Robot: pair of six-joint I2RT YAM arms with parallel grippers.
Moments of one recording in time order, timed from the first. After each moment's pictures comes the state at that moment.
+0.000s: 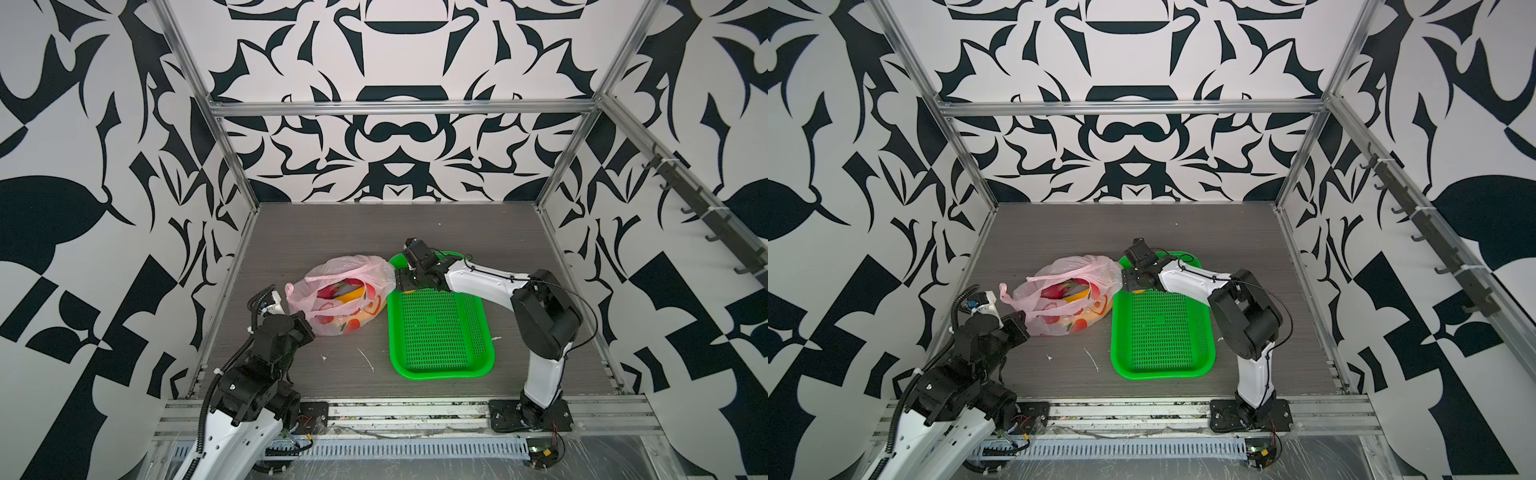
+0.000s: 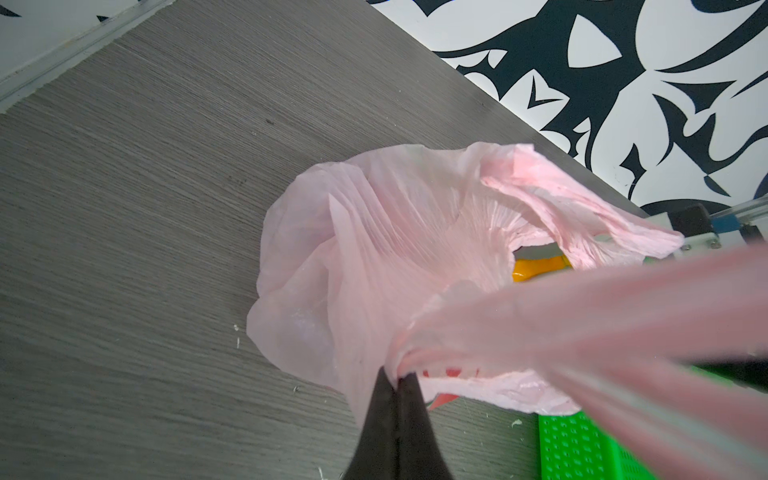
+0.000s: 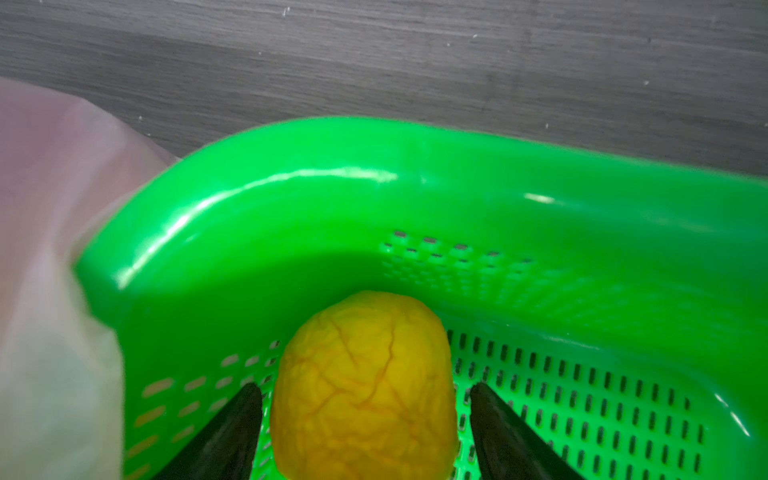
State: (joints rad) left arm -0.46 0.32 0.51 -0.76 -0.30 -0.74; right arm 0.70 1.88 1.29 -0.40 0.10 0.47
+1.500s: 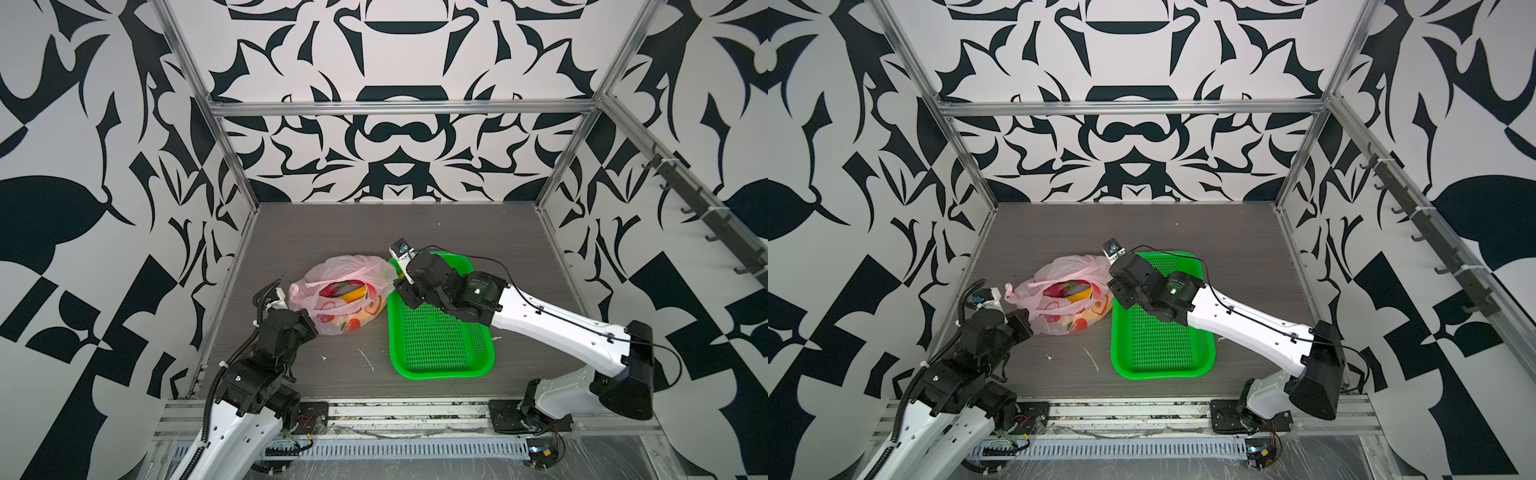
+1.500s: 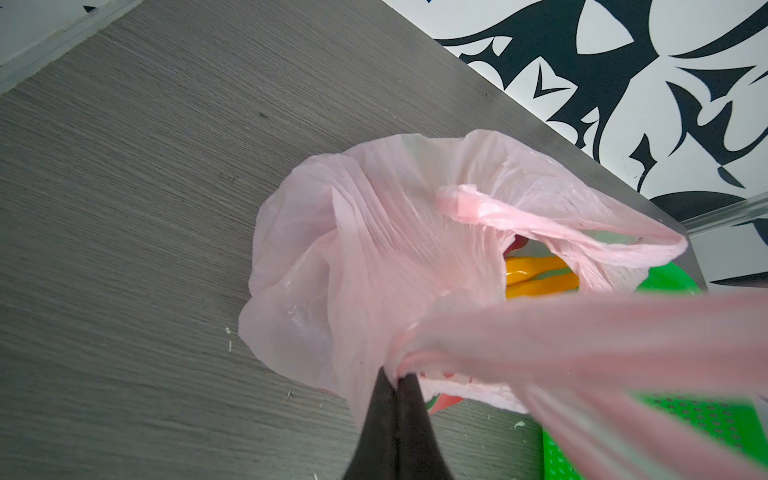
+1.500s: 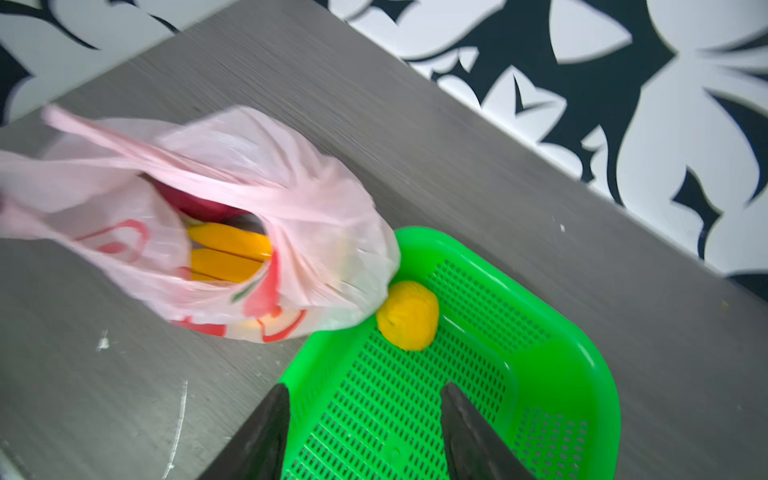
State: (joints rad) left arm -0.46 0.39 0.51 -0.72 -0.29 -0.74; right arm 1.04 1.44 1.36 -0.63 0.38 0.14
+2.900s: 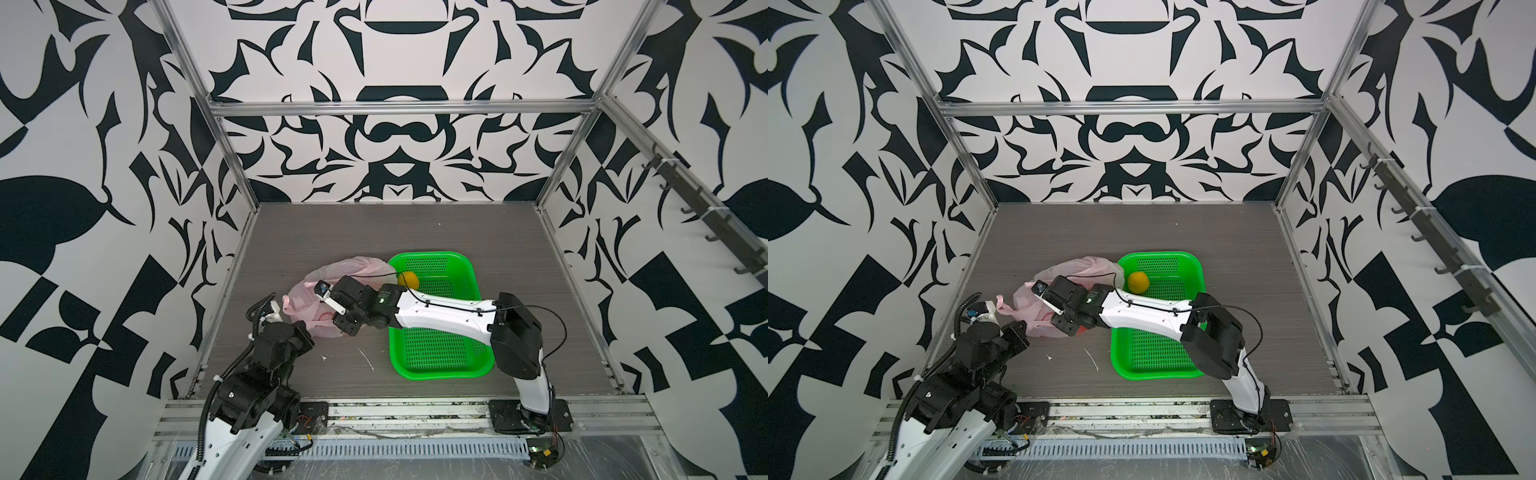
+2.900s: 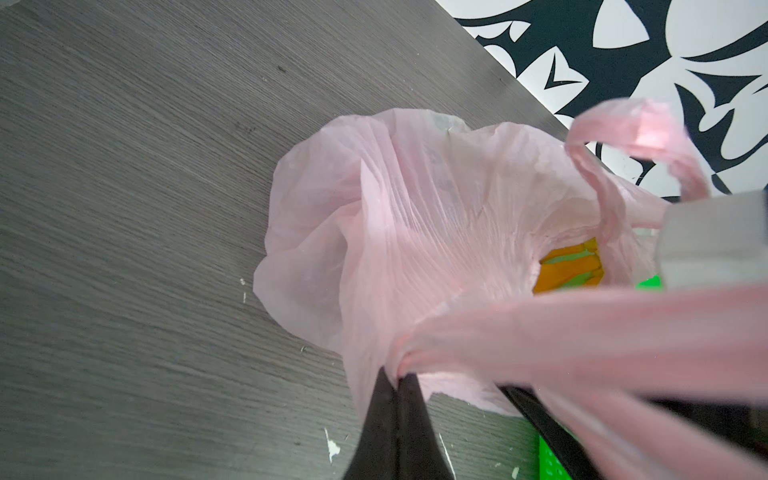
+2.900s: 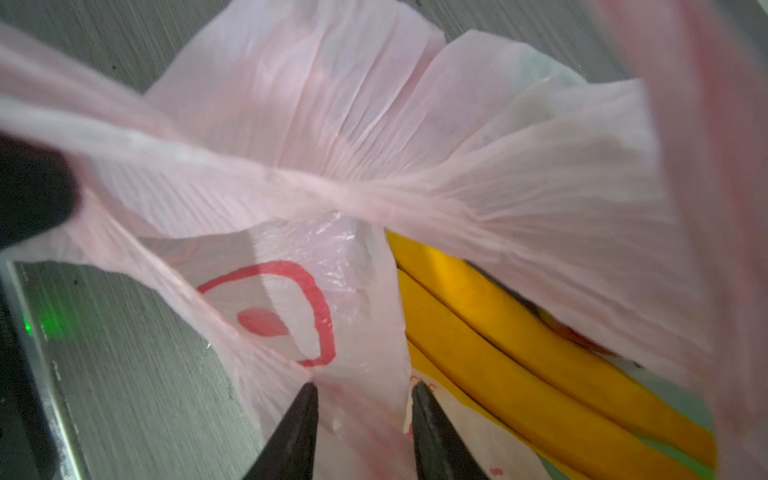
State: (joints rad) left arm -0.46 0.24 0.46 -0.84 -0.27 -0.83; right arm 1.16 2.02 1.65 -0.54 0.09 0.04
